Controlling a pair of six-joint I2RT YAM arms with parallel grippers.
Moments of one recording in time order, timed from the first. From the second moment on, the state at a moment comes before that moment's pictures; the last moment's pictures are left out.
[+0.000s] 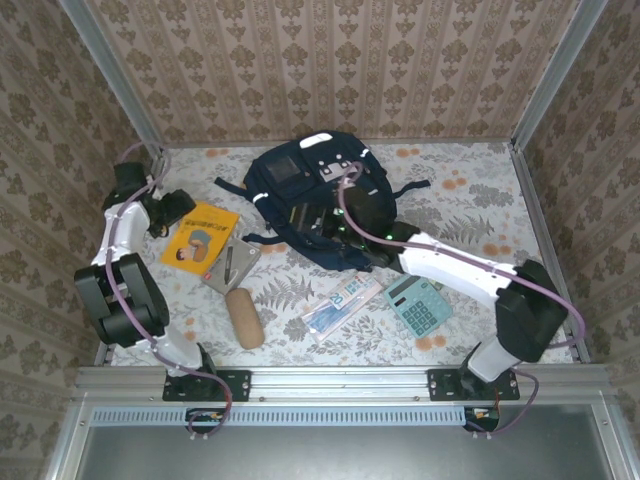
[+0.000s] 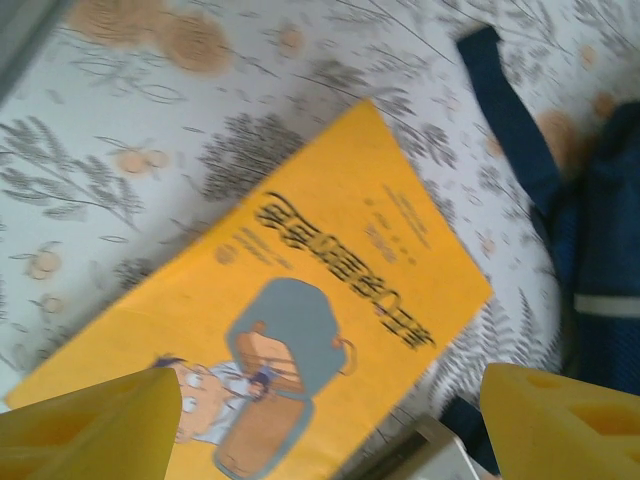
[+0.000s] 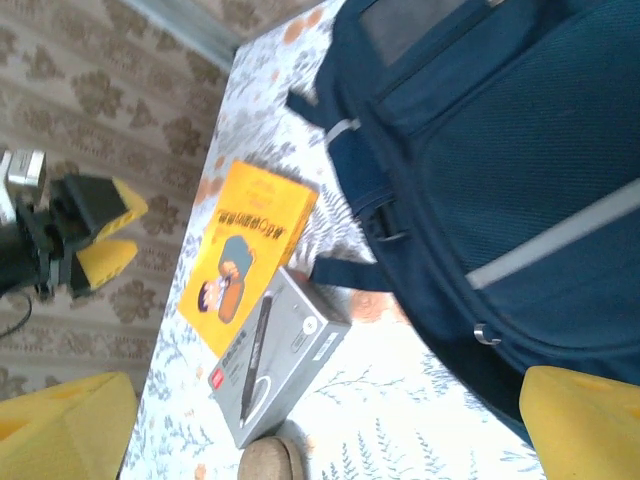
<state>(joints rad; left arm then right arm) 0.28 1.63 1.25 -0.65 0.22 -0.34 0.78 1.60 1.20 -0.11 0.03 0.84</state>
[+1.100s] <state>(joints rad) 0.27 1.68 0.97 -0.44 0.39 -0.57 0.85 2.33 1.99 -0.33 -0.14 0.72</state>
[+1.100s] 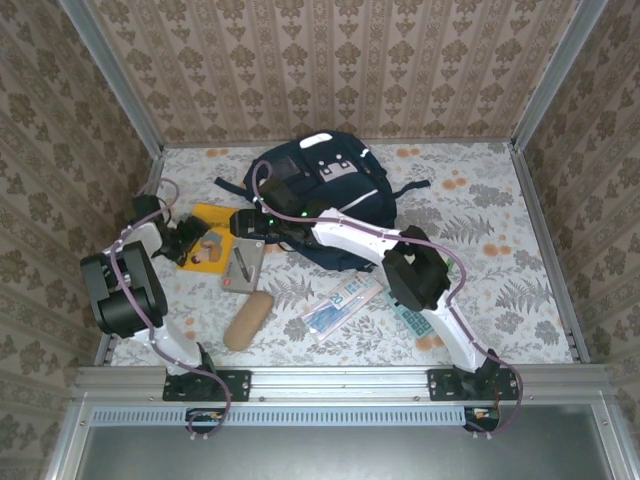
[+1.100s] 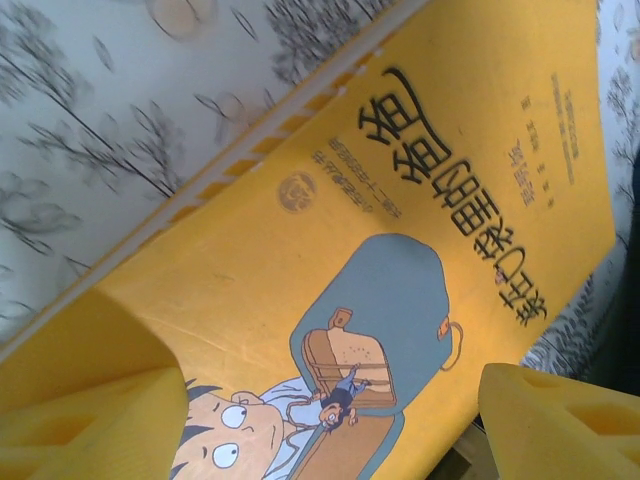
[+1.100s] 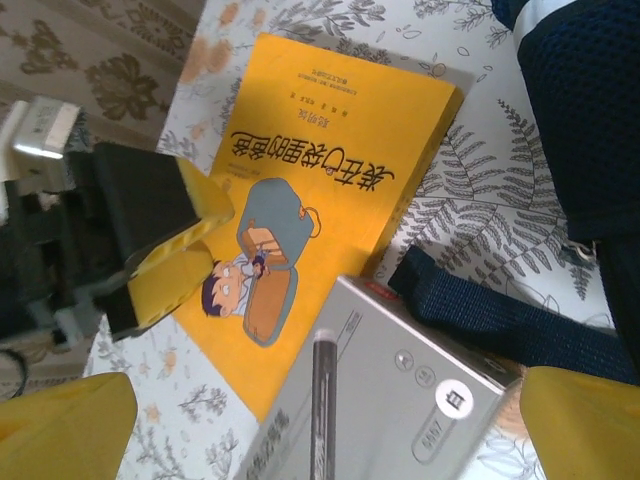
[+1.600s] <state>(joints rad) 0.22 1.63 0.90 -0.40 0.44 -0.63 0.83 2.67 2.45 -0.44 -0.15 0.71</state>
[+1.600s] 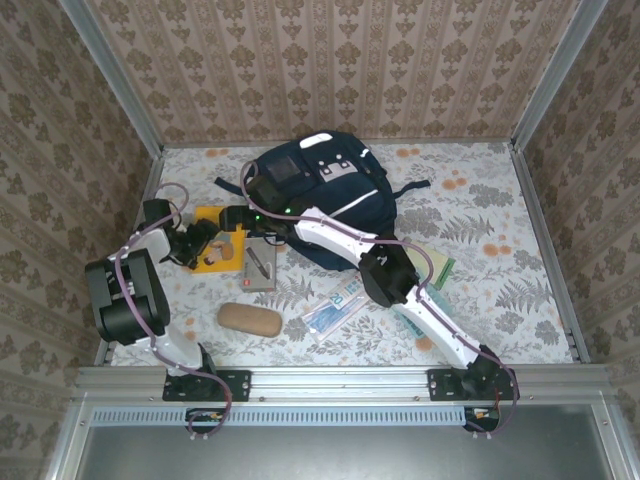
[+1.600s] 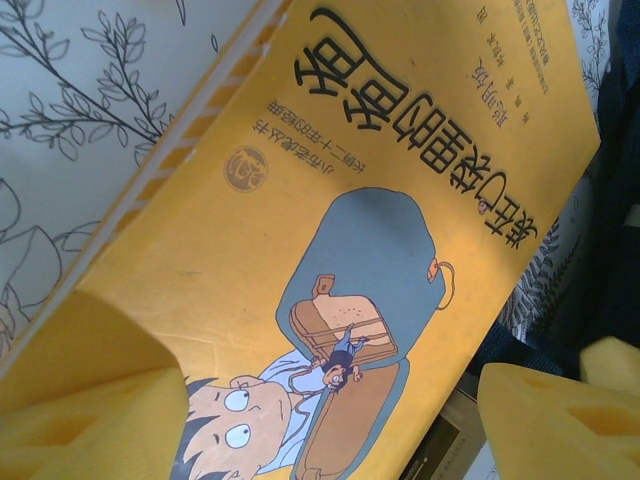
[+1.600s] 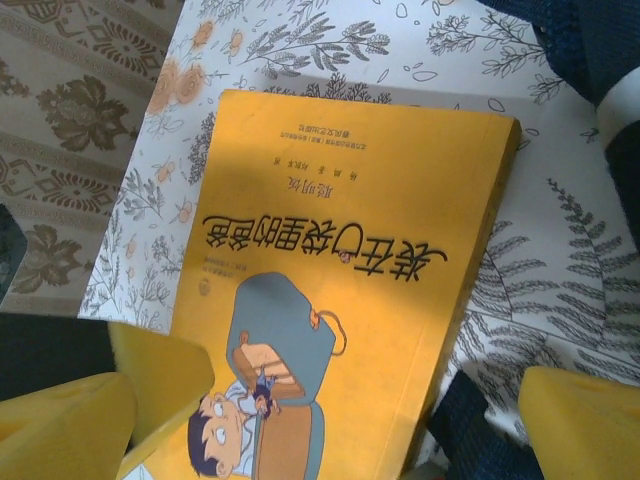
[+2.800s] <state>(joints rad) 0.05 1.65 0.90 -0.34 0.51 -0.68 0.77 2.33 1.84 -0.41 -0.11 0.78</state>
